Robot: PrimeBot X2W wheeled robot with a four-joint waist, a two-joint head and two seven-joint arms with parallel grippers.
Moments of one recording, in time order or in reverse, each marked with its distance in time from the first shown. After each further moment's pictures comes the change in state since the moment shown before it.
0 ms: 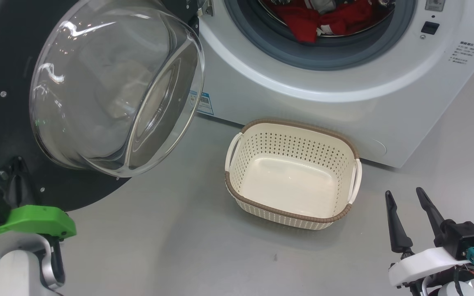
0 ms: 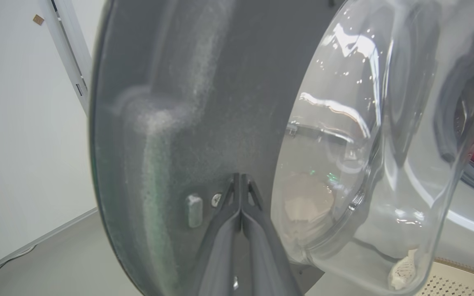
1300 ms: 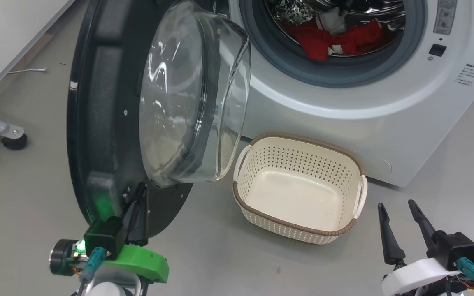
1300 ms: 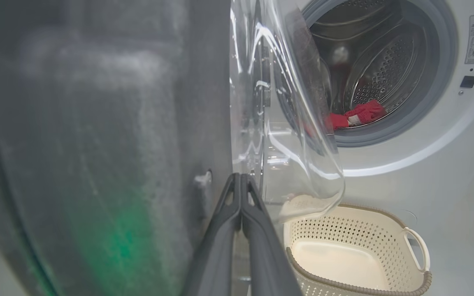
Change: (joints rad) left arm 0.170 -0.019 -0.440 -0.201 -0.023 0.000 0.012; right arm 0.038 0.016 0.025 0.002 0.001 -0.017 0.000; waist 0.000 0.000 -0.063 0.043
